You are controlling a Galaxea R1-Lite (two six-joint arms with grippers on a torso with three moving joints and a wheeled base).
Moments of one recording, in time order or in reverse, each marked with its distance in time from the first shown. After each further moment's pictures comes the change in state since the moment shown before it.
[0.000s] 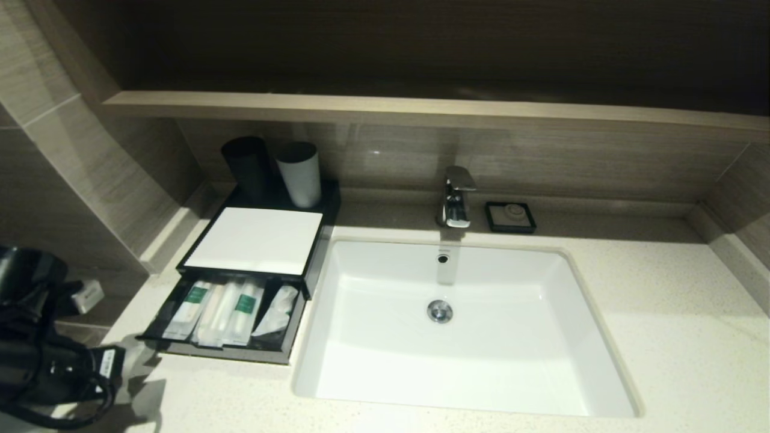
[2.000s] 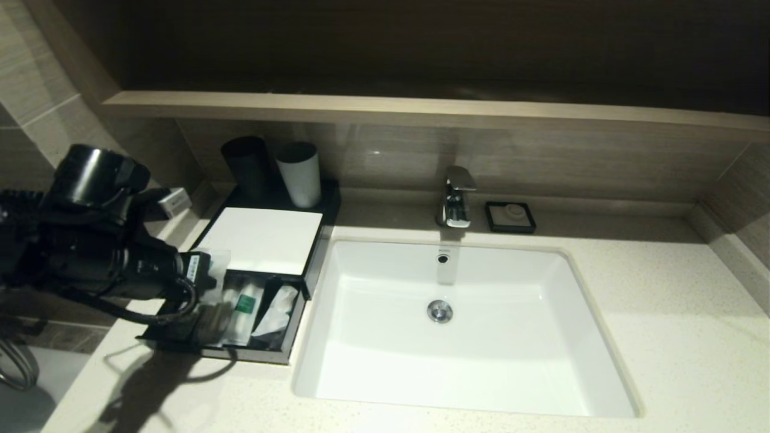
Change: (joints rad) left arm -0.284 0.140 -0.385 0.019 -0.092 -0.047; right arm 0.000 0.000 0.000 0.000 0.000 0.000
